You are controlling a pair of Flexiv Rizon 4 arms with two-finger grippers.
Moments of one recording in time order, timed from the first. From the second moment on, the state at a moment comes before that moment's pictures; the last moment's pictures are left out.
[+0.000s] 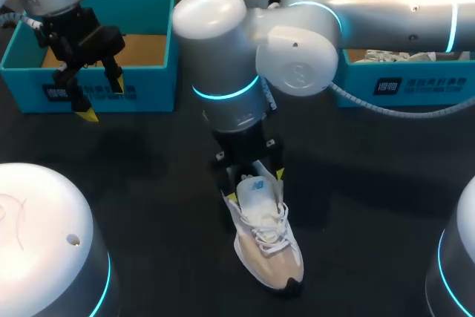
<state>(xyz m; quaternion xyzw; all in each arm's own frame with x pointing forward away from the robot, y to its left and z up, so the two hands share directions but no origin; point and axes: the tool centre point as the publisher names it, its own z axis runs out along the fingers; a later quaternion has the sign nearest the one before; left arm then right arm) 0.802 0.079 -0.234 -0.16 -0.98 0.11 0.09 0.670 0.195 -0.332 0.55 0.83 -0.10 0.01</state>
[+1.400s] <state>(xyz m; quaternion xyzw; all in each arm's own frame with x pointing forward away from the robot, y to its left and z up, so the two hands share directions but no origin) 0.802 0.079 -0.234 -0.16 -0.98 0.11 0.09 0.632 0.191 -0.290 0.58 0.81 -0.09 0.04</state>
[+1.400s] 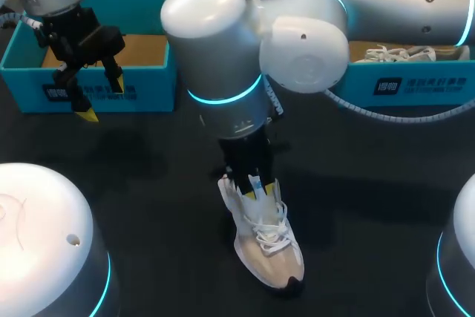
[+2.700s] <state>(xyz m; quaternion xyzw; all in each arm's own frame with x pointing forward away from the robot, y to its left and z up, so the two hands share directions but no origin) 0.802 0.079 -0.234 -0.16 -0.98 0.11 0.09 0.674 0.190 -0.329 0.53 0.85 -0.06 0.03</state>
